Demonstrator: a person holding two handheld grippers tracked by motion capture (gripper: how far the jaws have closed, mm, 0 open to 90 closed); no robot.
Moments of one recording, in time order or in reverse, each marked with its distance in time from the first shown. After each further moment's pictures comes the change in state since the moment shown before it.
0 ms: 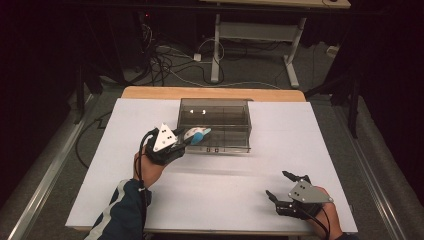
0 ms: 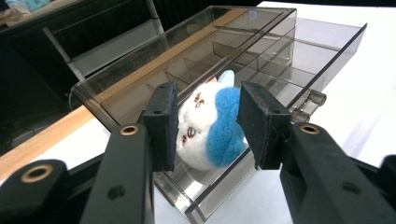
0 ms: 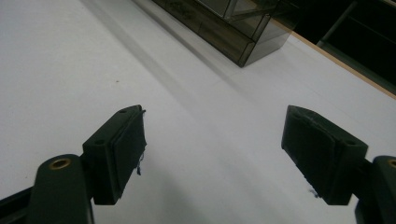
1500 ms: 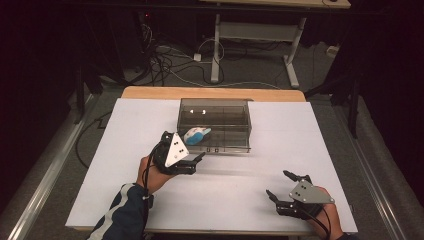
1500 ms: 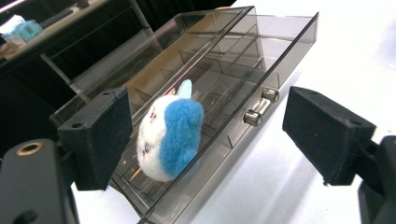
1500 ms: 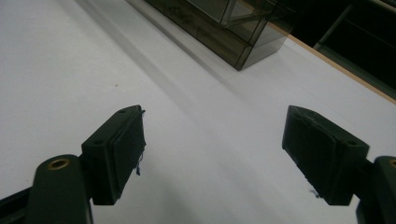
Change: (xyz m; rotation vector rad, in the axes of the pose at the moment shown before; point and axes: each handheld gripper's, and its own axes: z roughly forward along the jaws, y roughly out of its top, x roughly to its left) left arm -0.034 0.006 -0.003 0.001 0.006 0.146; right arm 0.000 0.001 -0.002 -0.011 -0.008 0.004
